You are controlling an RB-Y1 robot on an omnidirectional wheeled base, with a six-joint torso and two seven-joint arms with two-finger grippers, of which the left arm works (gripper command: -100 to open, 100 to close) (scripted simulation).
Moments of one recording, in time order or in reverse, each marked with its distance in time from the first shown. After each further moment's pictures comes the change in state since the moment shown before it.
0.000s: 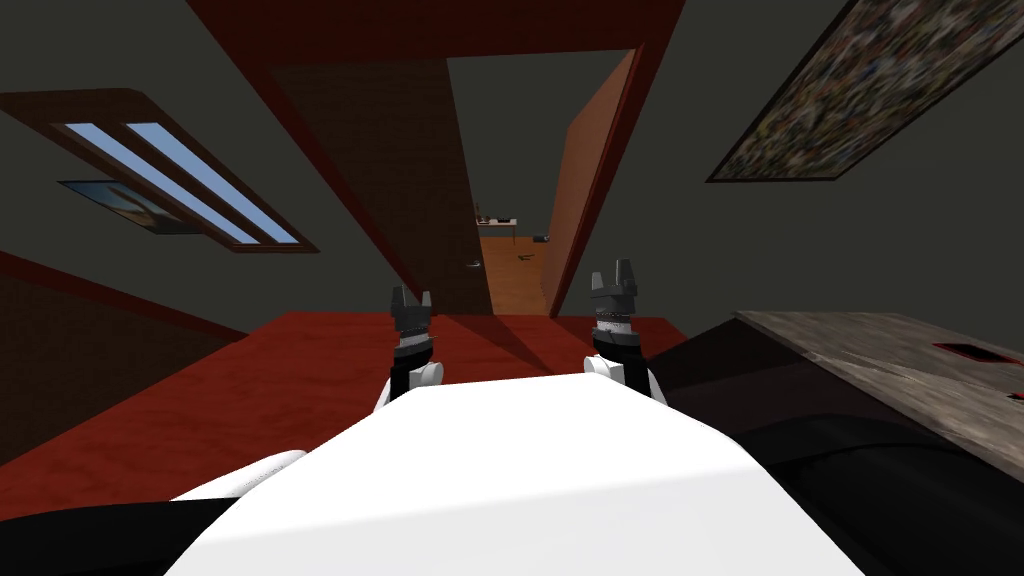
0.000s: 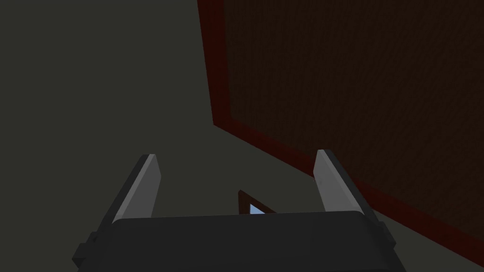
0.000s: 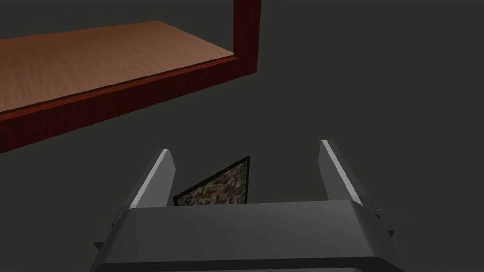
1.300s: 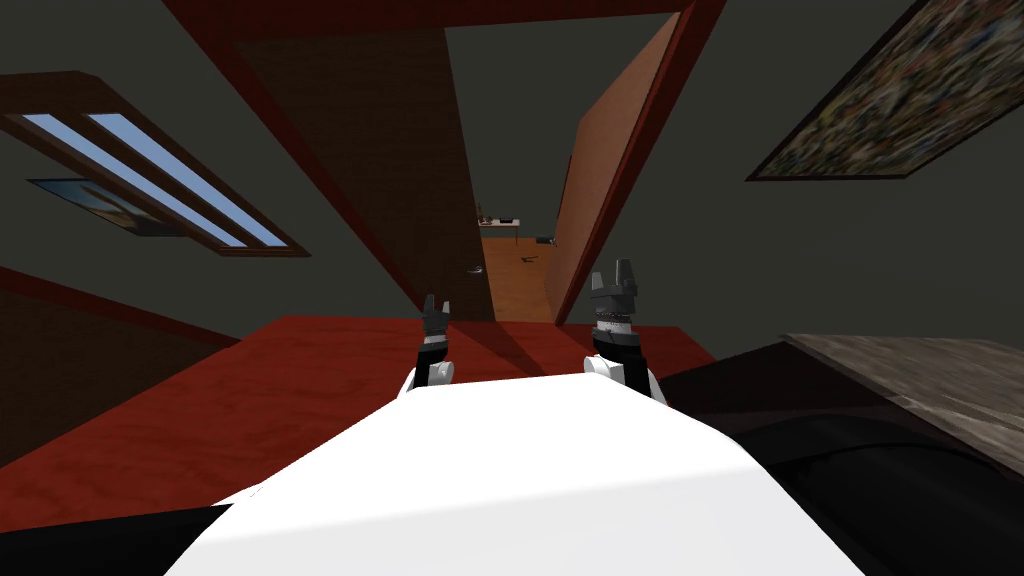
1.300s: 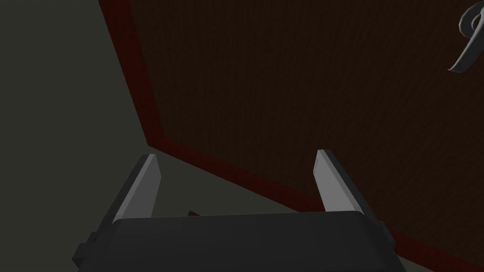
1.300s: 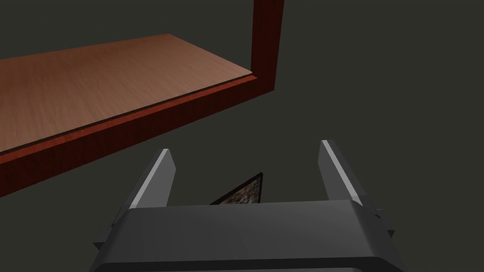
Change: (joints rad) arm -0.131 0.032 -0.035 0.341 -0.027 -0.056 0.009
